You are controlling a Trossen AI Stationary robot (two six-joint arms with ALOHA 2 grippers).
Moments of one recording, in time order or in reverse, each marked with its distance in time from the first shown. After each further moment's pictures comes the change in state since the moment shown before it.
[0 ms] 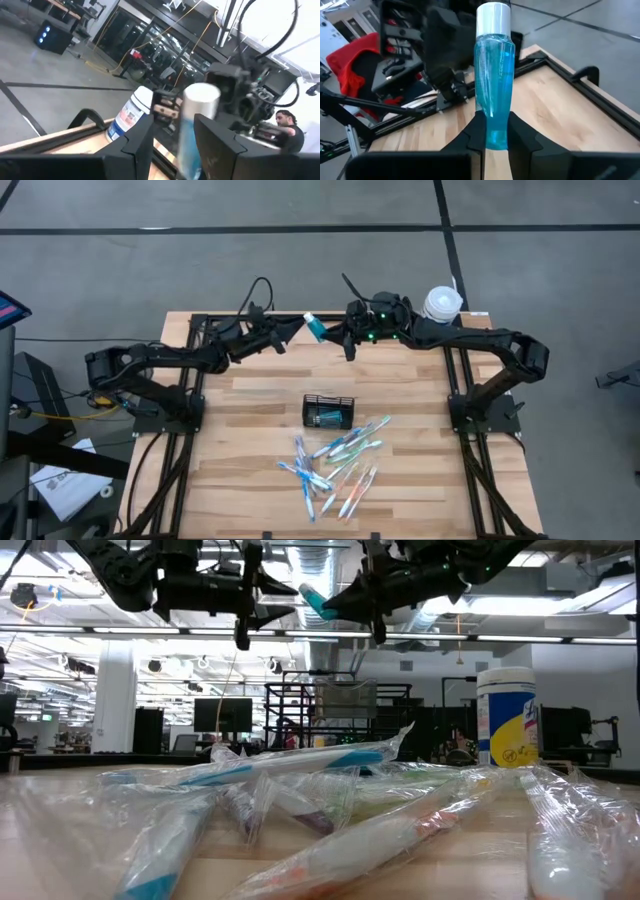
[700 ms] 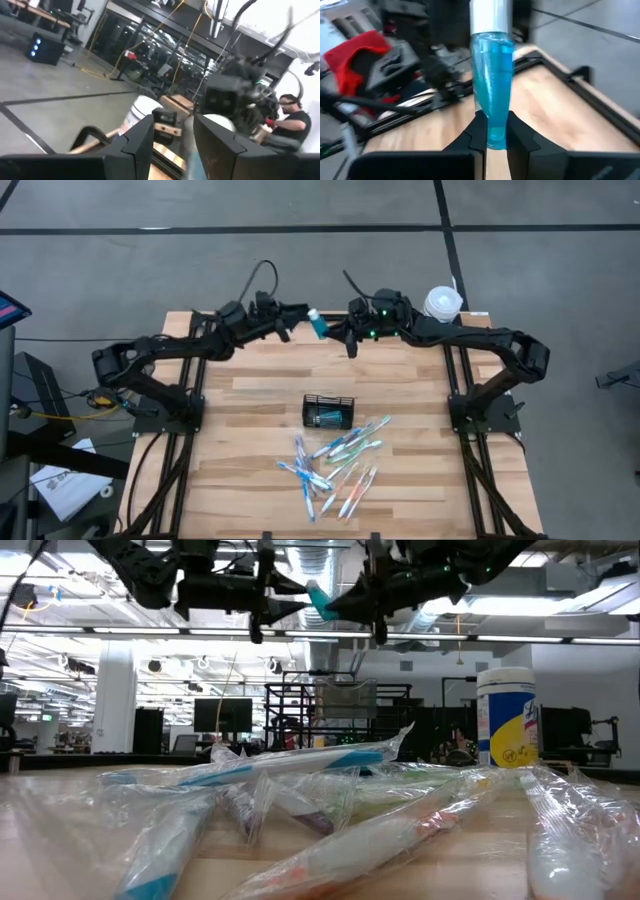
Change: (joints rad) left arm 0.094 0.042 0.136 -0.071 0.167 0.104; right arm -0.056 -0.002 0.001 -0.027 -0.016 -0.016
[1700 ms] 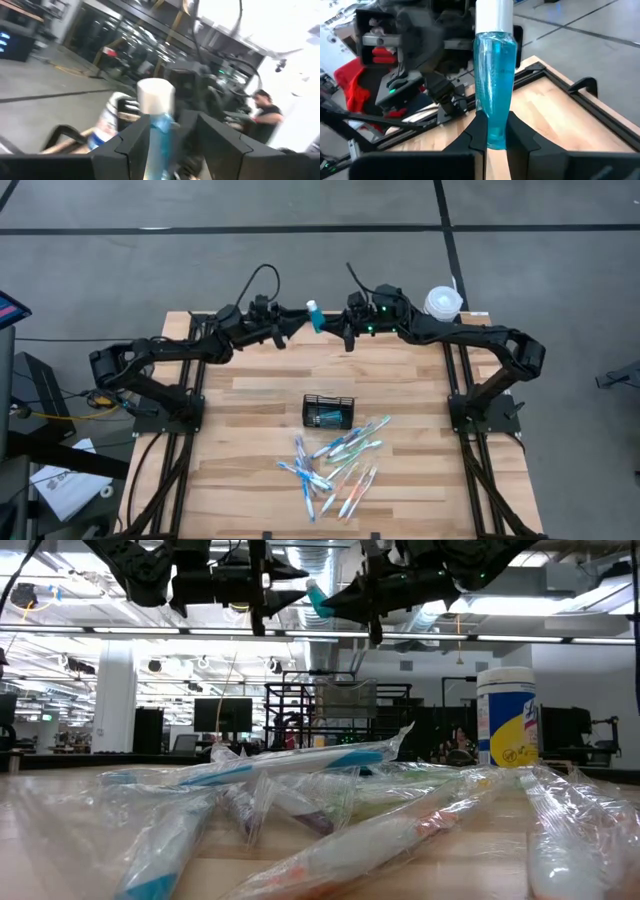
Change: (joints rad) left arm -0.025 -0.009 -0.026 0.059 0.040 -0.030; right arm 0.026 0.039 0.026 0.091 -0.042 0.056
